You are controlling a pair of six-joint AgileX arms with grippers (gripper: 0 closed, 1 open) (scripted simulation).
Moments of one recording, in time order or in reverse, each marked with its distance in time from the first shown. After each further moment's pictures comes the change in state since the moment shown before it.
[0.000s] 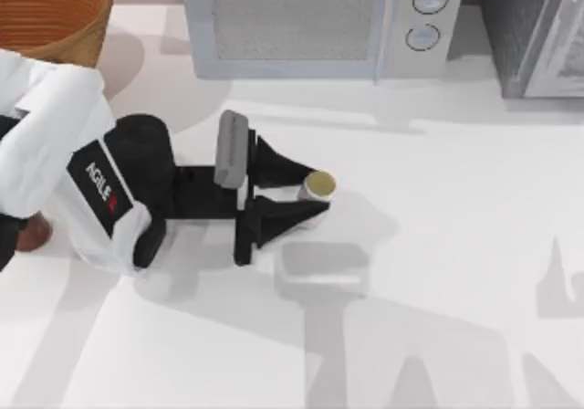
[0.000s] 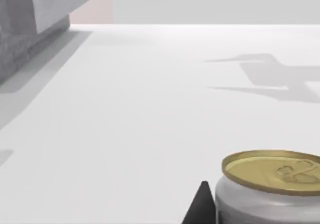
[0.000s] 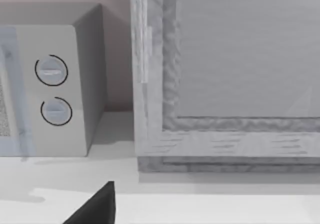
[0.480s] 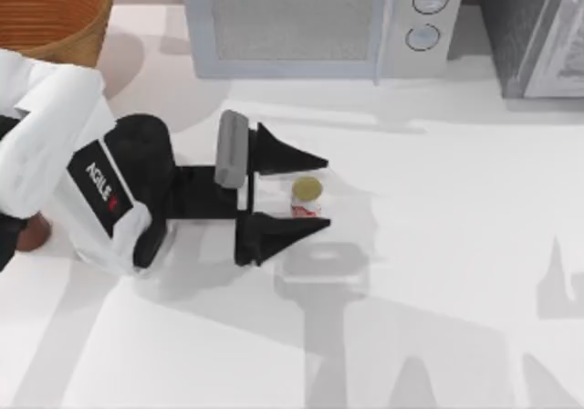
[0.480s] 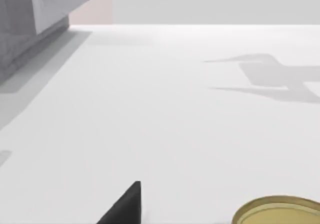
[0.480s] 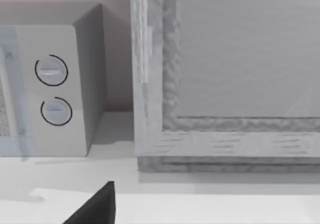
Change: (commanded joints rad) left arm 0.000 0.000 0.000 0.000 0.000 0.000; right arm 0.000 0.000 0.000 0.000 0.000 0.000
